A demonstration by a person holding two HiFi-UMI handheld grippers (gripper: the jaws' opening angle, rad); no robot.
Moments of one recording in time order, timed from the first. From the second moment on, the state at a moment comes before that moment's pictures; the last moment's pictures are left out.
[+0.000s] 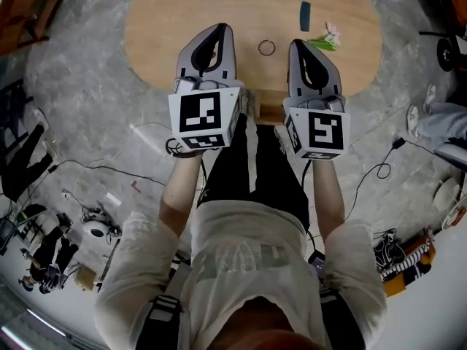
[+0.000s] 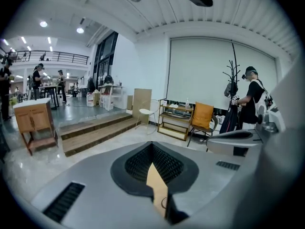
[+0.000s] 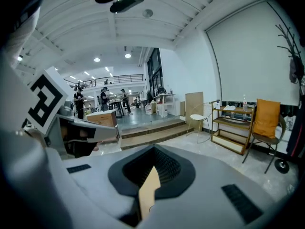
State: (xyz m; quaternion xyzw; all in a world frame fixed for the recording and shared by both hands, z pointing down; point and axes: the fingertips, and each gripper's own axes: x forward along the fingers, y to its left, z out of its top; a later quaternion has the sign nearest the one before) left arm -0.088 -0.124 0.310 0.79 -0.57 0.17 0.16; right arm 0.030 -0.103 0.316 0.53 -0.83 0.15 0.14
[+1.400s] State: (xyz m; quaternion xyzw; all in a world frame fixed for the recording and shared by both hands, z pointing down) left arm -0.094 -0.067 0.508 0.76 -0.57 0.23 0.20; right arm 0.002 -0.074 0.634 0.41 -0.81 0.23 0.34
